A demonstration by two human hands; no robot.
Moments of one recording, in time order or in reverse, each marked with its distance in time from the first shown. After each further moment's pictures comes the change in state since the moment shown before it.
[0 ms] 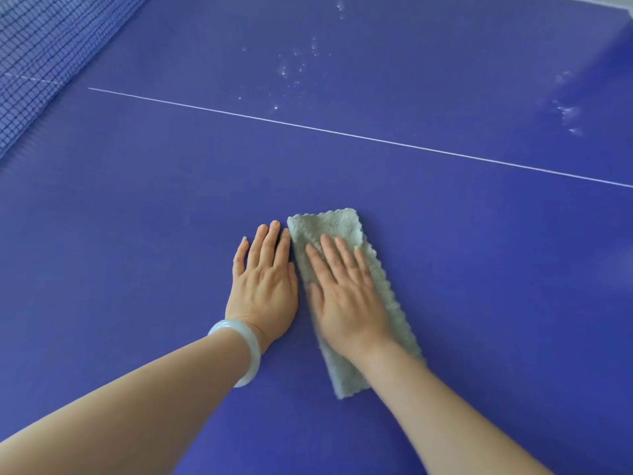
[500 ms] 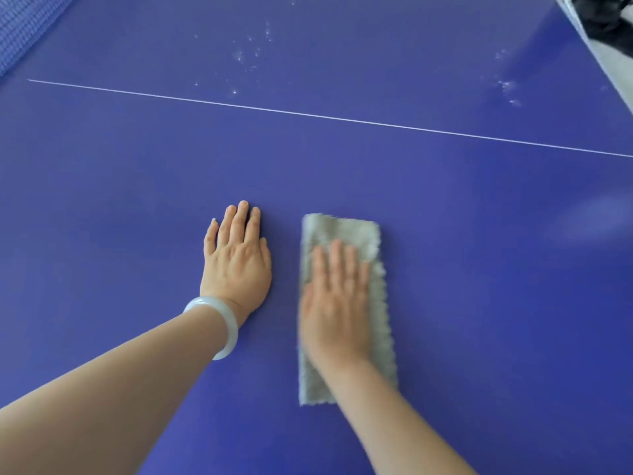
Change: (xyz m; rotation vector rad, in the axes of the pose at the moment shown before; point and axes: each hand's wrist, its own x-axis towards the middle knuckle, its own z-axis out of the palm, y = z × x) left_hand -0.001 -0.001 0.005 -0.029 0.050 0.014; right_hand -0.061 -0.026 0.012 -0.092 0.134 0.381
